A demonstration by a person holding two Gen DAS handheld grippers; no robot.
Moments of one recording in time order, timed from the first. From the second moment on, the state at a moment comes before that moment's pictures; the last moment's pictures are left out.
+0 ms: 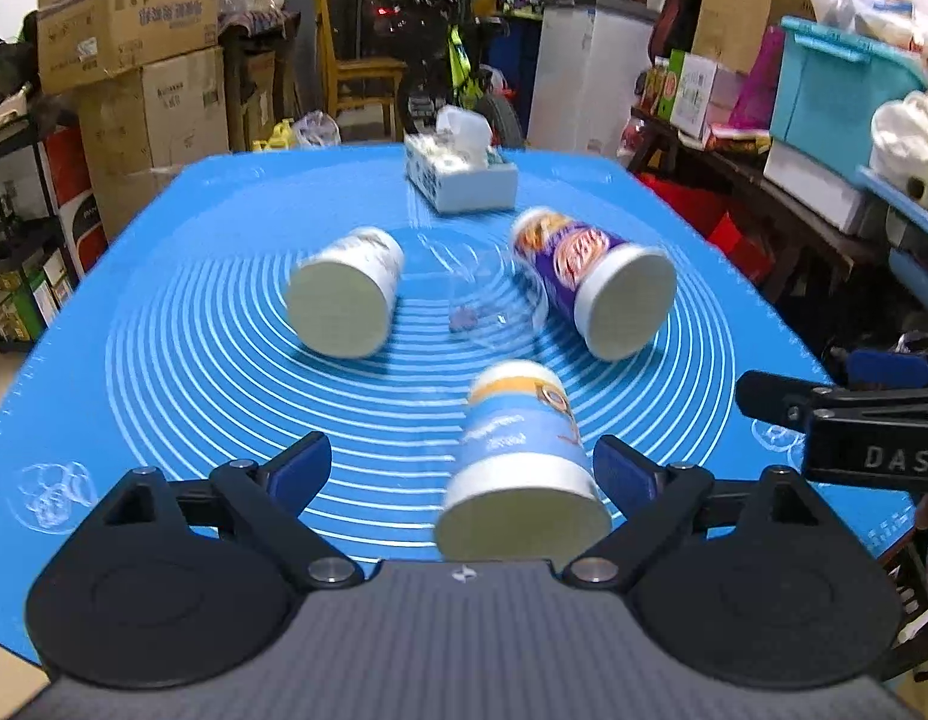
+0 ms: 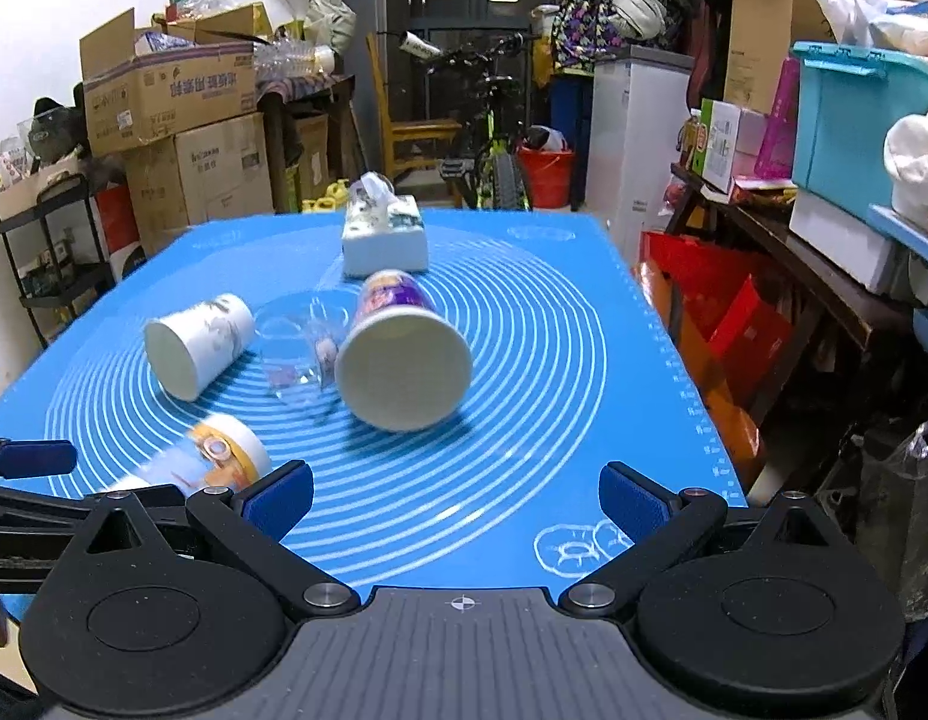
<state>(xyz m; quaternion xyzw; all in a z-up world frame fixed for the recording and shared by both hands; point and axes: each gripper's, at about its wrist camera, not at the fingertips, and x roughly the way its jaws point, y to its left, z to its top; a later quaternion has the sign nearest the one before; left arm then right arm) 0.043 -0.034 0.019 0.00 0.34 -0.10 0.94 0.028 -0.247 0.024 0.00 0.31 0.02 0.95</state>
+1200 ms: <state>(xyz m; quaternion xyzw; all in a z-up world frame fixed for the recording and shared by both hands) 0.075 0.070 -0.009 0.00 0.35 0.03 0.94 0.153 -0.143 -0.011 0.05 0.54 0.13 0.83</state>
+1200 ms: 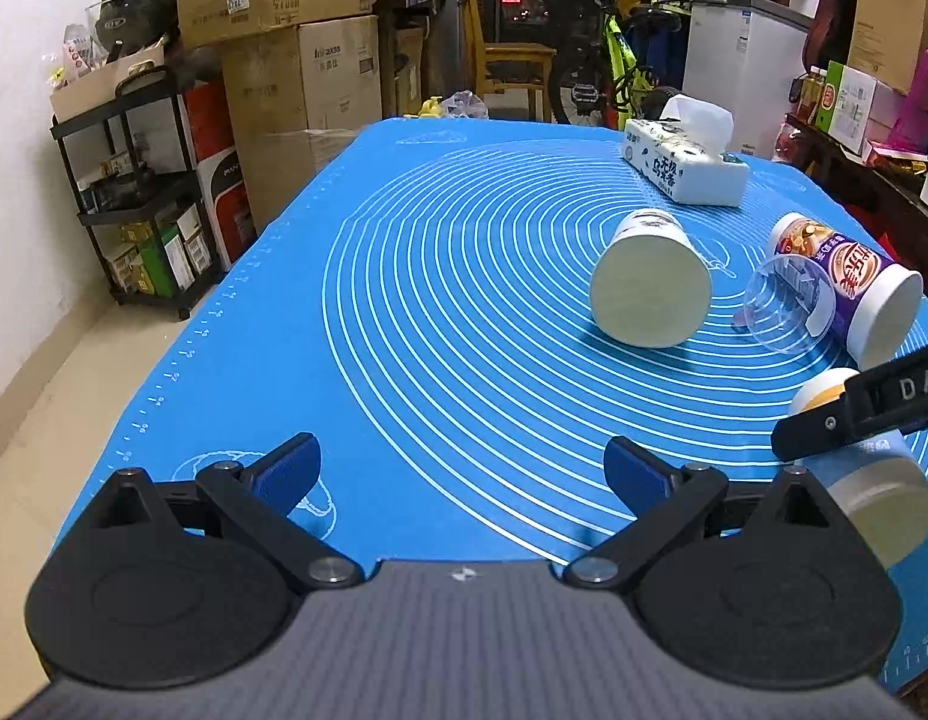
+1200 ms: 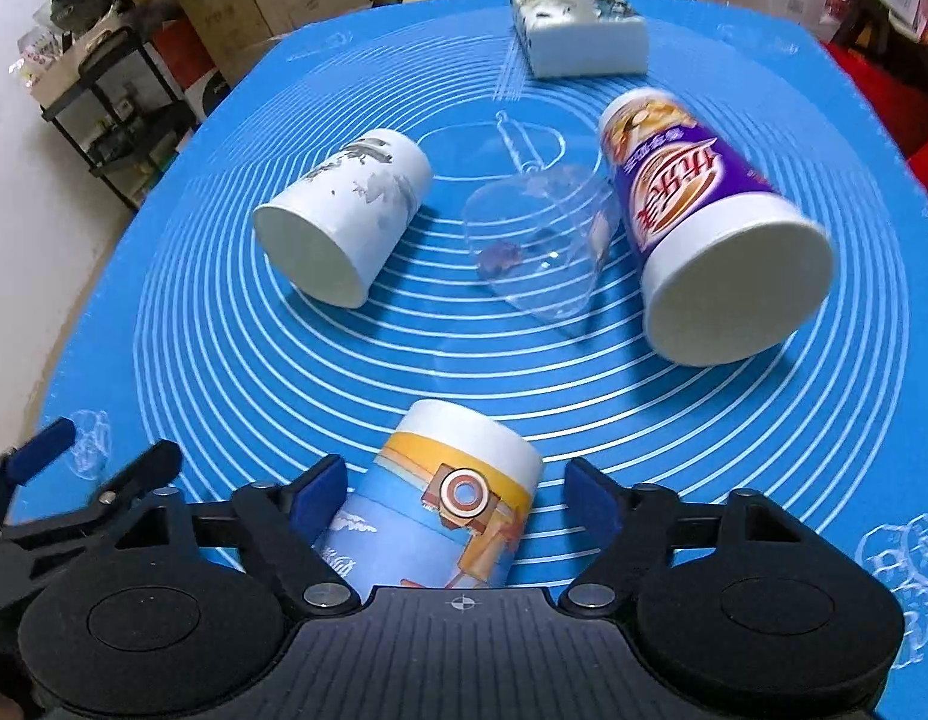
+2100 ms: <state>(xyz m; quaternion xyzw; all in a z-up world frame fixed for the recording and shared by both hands) 0.063 0.065 0.000 -0.01 0.29 0.04 0.95 0.064 -0.157 -0.025 -0.09 0.15 0.09 0.98</state>
